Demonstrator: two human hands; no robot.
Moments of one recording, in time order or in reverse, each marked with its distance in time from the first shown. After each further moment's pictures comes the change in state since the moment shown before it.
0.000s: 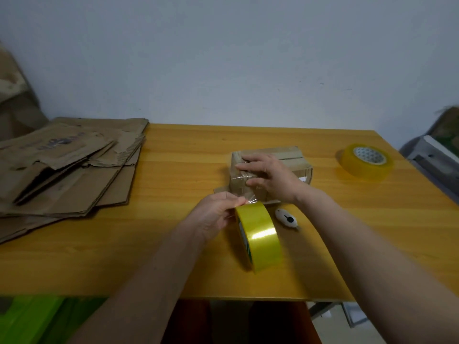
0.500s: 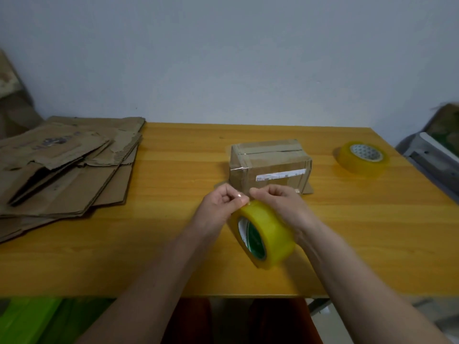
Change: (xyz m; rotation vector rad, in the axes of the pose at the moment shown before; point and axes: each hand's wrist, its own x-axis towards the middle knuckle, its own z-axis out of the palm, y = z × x) left_hand -0.017 -0.006 0.006 0.196 -0.020 0.286; right_hand -0.067 -0.048 0.013 0.785 0.108 0.594
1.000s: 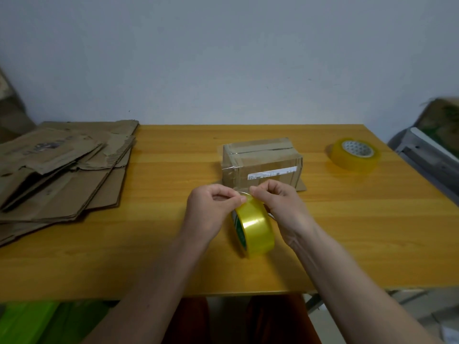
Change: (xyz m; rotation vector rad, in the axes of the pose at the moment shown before) left_hand -0.016 0.023 0.015 0.316 0.245 0.148; right_hand -0.013 0.001 0.001 0.206 0.104 -0.122
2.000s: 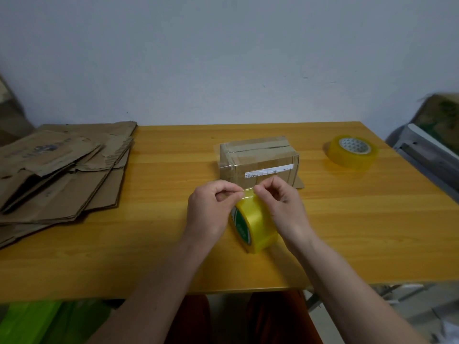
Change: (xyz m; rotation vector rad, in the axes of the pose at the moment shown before) left_hand -0.008 0.007 0.009 0.223 0.068 0.161; right_hand -0.004 0.019 -0.011 -0.243 0.080 -0.284
